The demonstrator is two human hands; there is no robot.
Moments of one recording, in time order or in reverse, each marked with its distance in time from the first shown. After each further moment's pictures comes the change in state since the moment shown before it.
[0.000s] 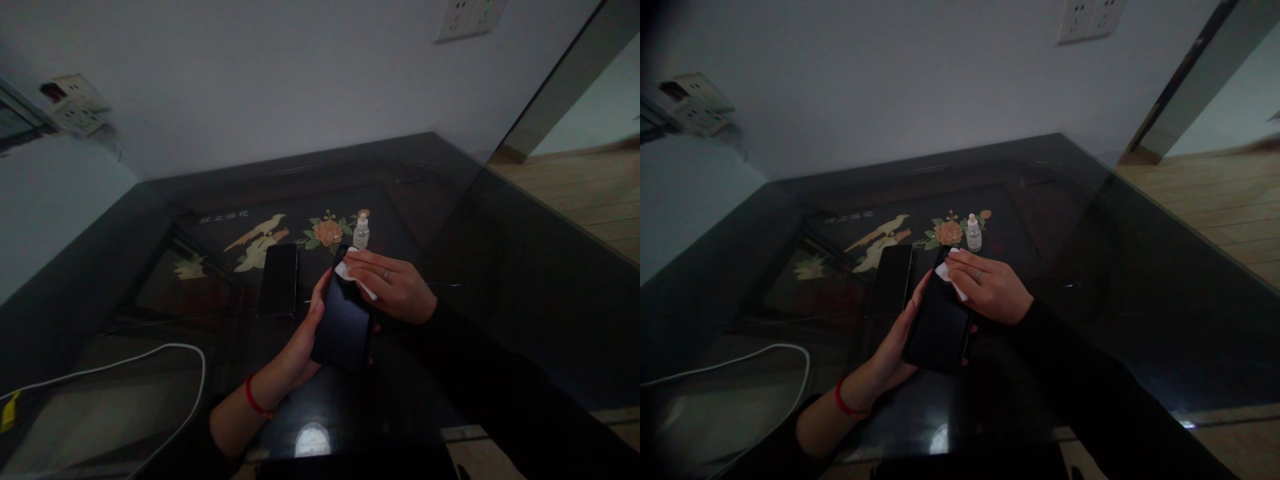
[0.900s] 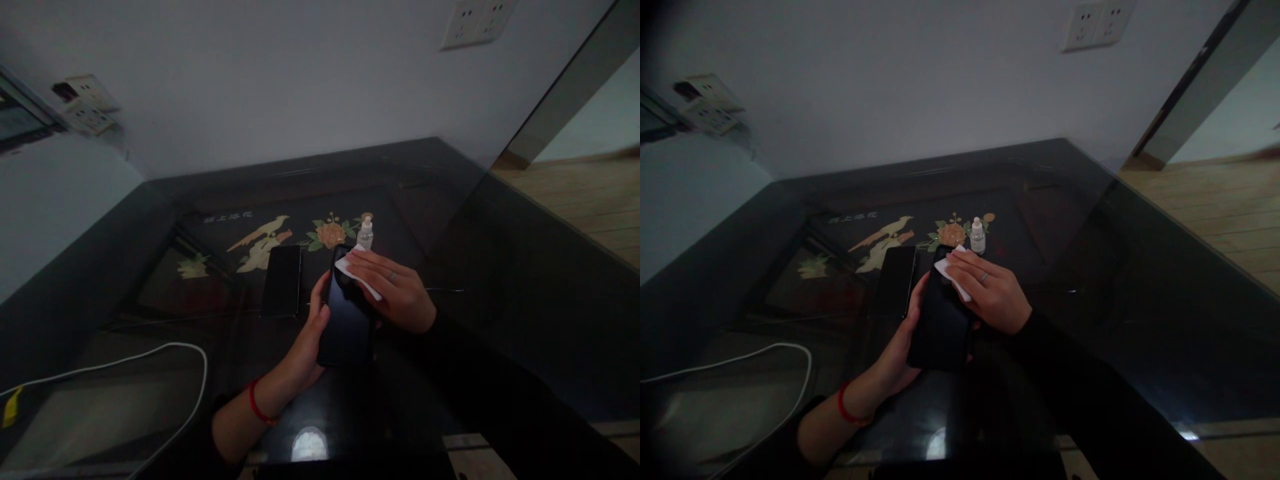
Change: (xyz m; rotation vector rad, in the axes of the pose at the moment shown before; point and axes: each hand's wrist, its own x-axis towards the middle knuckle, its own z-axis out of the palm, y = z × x) left_hand 0.002 -0.006 0.002 -0.020 0.126 0.157; right_hand 0.004 -0.008 0.000 0.047 0.060 0.119
